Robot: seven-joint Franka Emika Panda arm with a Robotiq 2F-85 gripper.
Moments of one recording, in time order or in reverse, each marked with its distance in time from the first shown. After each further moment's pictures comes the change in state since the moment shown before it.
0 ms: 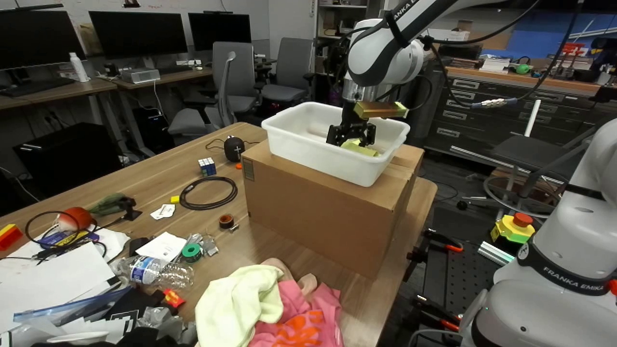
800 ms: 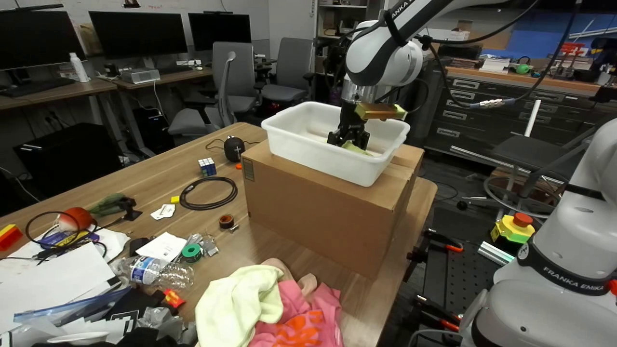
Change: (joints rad) arm 0.003 0.001 0.010 -0.008 0.073 0.018 -0.109
